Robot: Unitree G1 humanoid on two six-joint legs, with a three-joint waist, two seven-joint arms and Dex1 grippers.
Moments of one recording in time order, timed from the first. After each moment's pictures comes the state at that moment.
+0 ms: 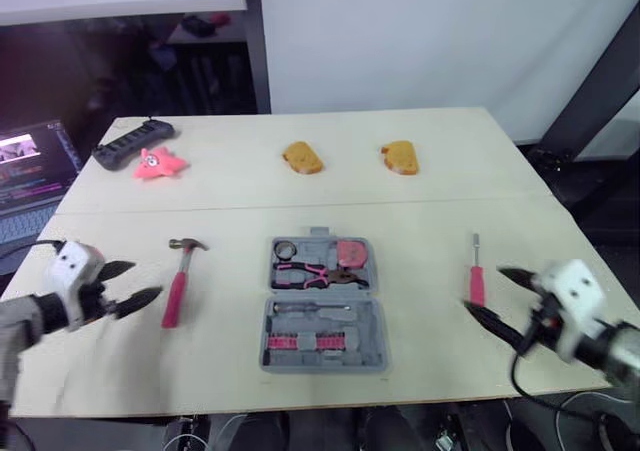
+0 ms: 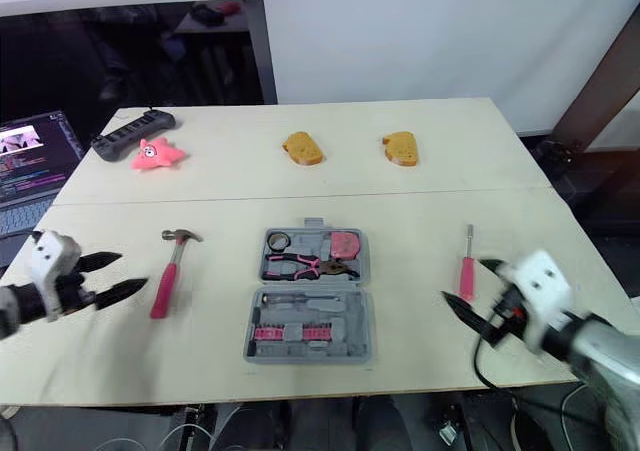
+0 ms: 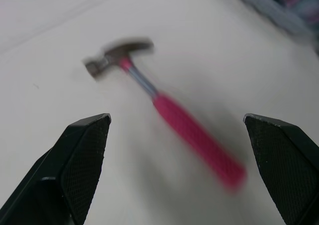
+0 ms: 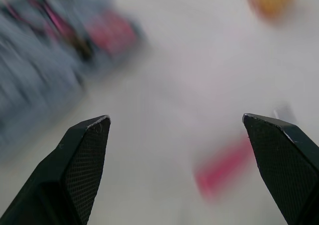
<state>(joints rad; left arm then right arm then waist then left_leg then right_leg) -0.04 0.73 0.37 0.09 -0.39 0.43 -0.85 0.23 -0.72 -0.40 -0.67 0.47 0.57 0.74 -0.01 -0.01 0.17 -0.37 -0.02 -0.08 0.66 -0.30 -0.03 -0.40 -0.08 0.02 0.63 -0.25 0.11</state>
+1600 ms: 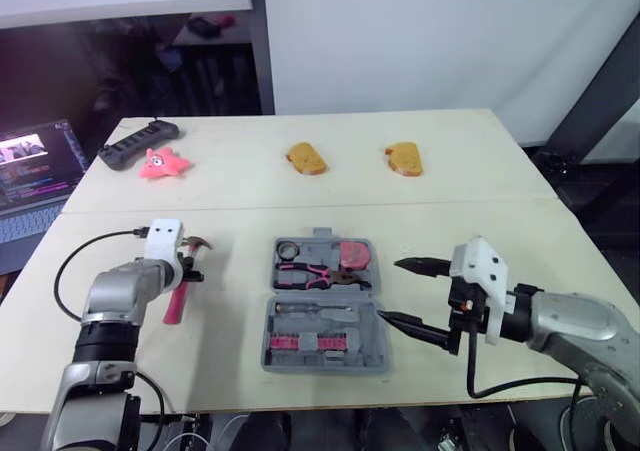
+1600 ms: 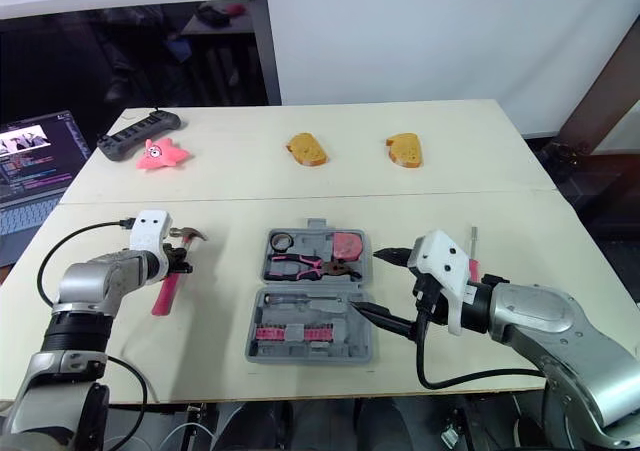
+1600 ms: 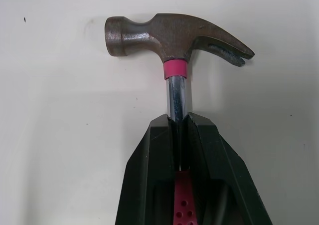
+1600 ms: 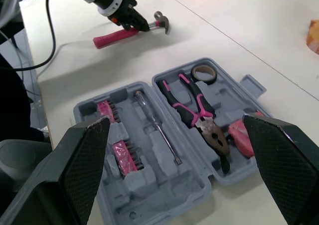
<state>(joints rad) -0.44 0.52 0.14 0.27 -0.22 0.90 -0.25 0.05 -0.84 -0.17 -0.74 0.67 0.68 0.76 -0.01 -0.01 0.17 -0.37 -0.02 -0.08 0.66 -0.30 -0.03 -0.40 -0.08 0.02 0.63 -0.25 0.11</state>
